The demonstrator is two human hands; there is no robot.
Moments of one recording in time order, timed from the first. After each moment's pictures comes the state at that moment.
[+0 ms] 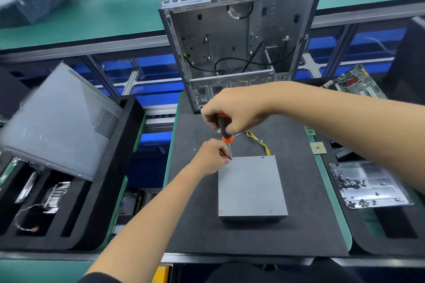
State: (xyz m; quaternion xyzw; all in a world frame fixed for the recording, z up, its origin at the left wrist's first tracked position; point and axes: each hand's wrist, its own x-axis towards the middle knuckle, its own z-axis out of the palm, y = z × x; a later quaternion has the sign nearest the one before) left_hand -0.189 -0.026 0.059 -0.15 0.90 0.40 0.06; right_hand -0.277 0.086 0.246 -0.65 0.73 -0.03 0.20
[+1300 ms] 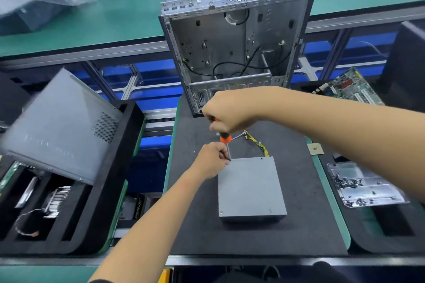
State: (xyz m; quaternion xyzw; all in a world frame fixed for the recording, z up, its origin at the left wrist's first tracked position) left_hand -0.183 -0.019 0.065 -0.18 0.89 0.41 0.06; right_hand -0.268 0.075 0.237 -0.63 0.77 0.07 0.09
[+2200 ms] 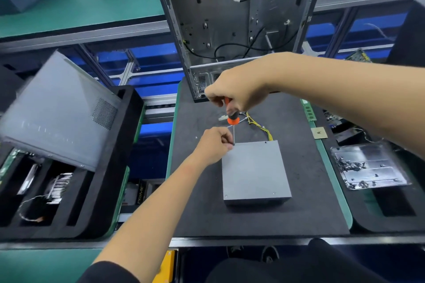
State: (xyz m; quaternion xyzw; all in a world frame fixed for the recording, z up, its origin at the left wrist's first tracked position) left_hand -0.181 -0.022 0.058 -0.17 0.89 0.42 0.03; right_hand -0.275 0.074 0.249 -0.62 0.76 0.11 0.17
